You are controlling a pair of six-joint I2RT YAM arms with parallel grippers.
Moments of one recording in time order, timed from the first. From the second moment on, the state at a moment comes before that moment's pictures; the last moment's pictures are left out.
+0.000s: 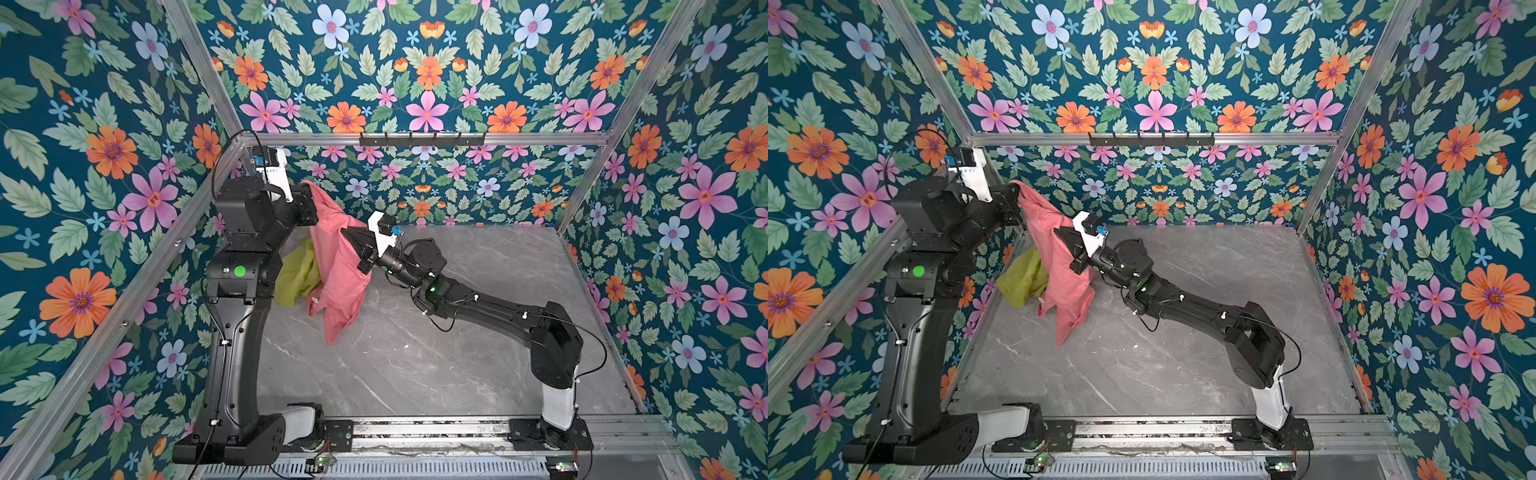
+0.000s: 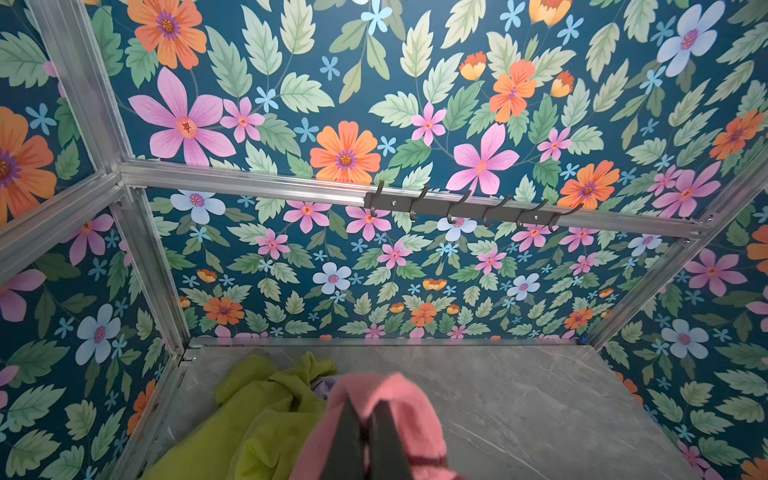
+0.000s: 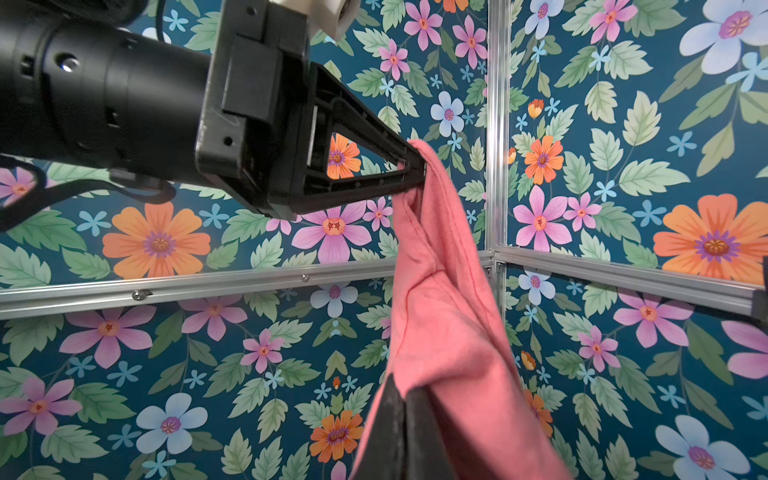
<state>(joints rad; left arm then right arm) -0.12 1.28 1.85 -0.65 0.10 -0.16 0.94 1.94 1.64 0.73 -0.16 0.04</state>
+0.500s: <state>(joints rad) -0.12 1.34 1.91 -0.63 0.09 -0.16 0.91 1.96 1.74 0.65 -0.15 0.06</state>
